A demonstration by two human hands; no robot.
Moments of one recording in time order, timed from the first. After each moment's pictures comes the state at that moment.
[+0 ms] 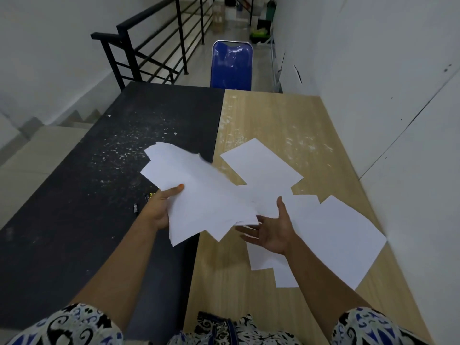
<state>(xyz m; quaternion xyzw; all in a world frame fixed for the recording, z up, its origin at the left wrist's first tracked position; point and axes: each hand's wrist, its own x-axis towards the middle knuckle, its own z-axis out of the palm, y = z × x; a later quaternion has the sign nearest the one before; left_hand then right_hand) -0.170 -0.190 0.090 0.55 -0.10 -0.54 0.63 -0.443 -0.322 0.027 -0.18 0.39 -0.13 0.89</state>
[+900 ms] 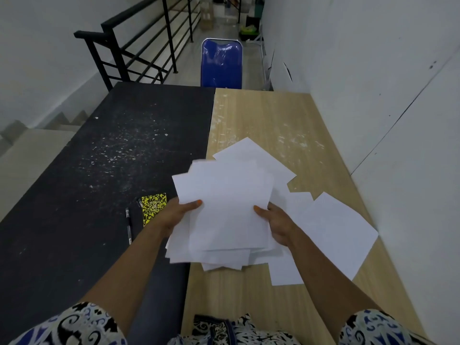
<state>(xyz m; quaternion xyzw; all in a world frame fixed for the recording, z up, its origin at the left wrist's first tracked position) -0.188 -0.210 0.065 0.66 -0.21 -0.54 0.48 -0.446 -0.334 0.045 -0.45 0.47 -0.19 0.74</state>
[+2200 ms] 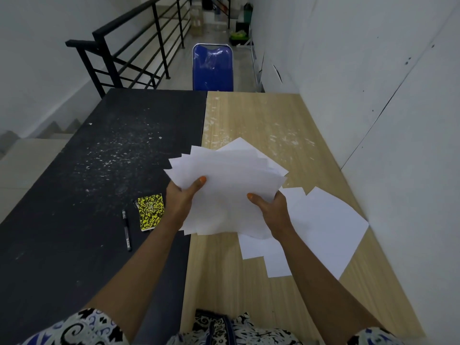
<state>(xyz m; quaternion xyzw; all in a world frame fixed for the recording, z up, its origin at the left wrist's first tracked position) -0.235 -0.219 0.100 0.60 -0.31 -0.33 0.66 -0.447 -0.295 0.097 -0.54 0.43 -0.40 0.60</state>
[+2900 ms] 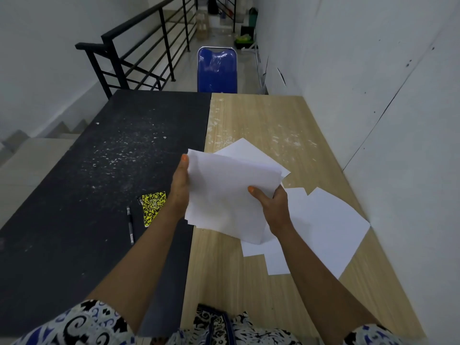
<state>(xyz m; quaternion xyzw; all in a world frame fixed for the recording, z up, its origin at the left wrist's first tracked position) -0.238 -0.220 0.131 0.60 -0.30 -0.38 0.64 -0.445 -0.295 0.101 -0.54 0.42 -0.44 0.58</state>
